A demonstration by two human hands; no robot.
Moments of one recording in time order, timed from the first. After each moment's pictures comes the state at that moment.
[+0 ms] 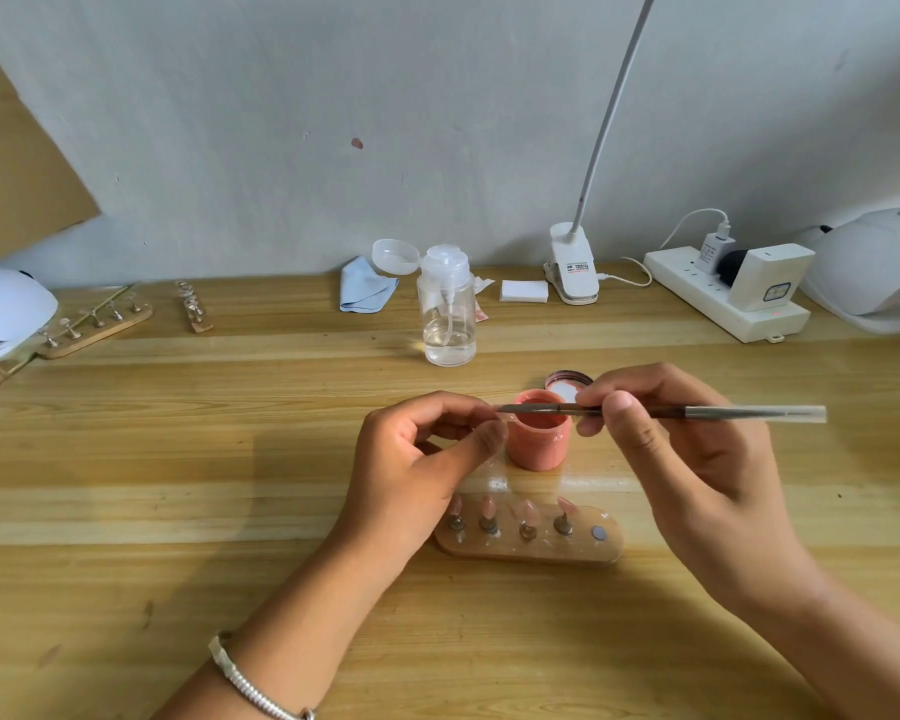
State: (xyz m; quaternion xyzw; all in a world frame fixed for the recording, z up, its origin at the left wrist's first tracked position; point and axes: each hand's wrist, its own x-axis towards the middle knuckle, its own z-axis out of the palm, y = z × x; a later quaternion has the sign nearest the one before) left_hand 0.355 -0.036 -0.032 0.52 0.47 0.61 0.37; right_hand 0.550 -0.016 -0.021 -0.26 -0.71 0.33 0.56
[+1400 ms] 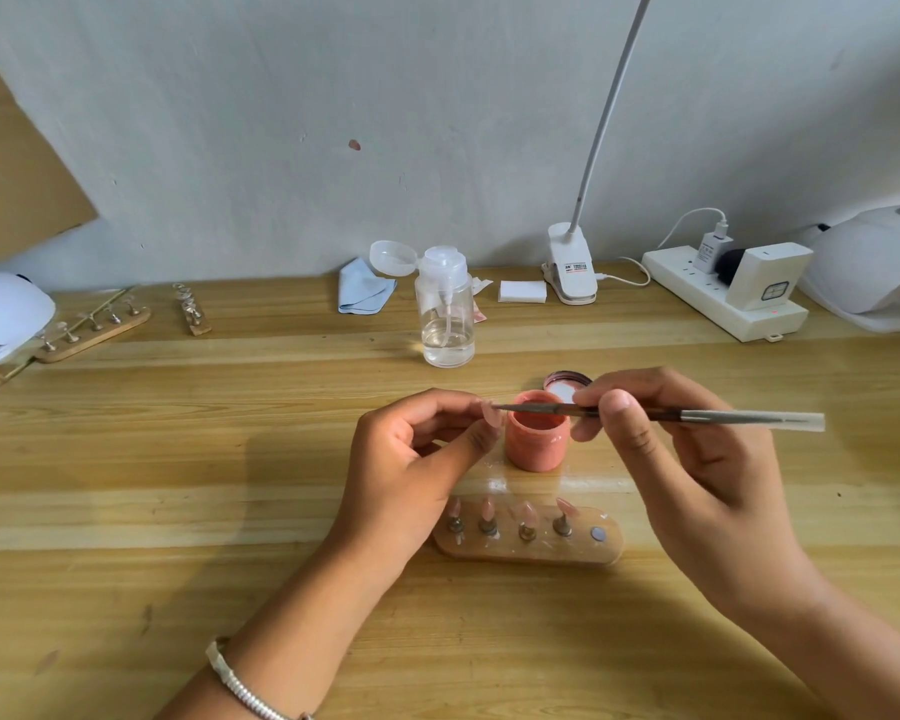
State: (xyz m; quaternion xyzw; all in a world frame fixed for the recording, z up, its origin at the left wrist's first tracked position) left_hand 0.357 -0.038 -0.029 0.51 0.45 0.63 0.38; right_hand 0.548 -0.019 -0.020 -0.28 -0.71 0.30 0.57
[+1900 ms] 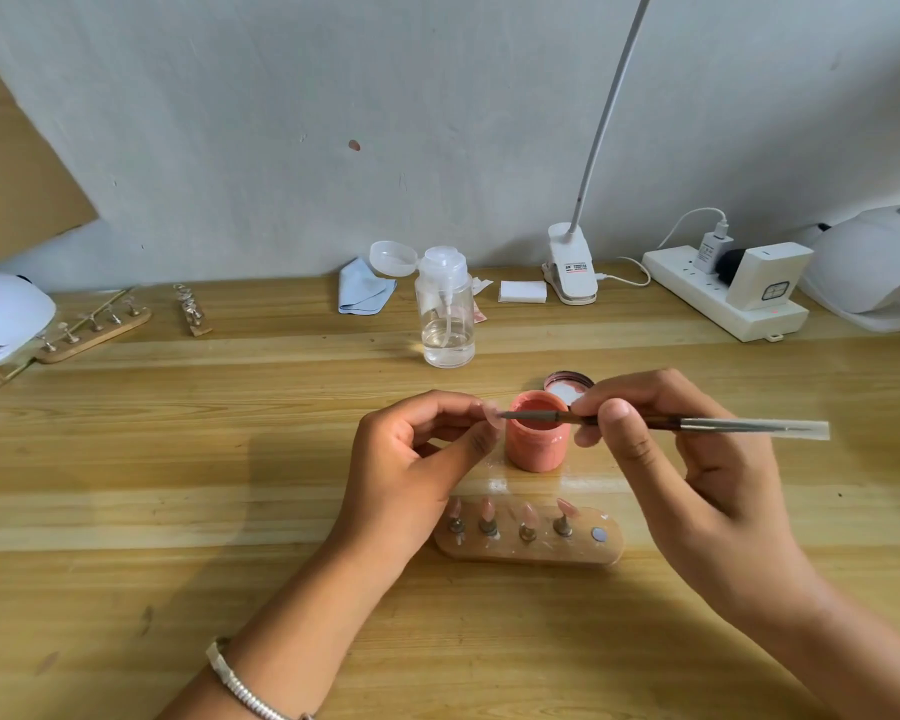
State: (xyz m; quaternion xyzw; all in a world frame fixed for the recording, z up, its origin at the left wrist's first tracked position) left_hand 0.356 -0.036 -0.032 0.52 0.45 0.62 0.37; right_hand 0.549 -0.023 -0.017 -0.28 -0.73 0.27 0.56
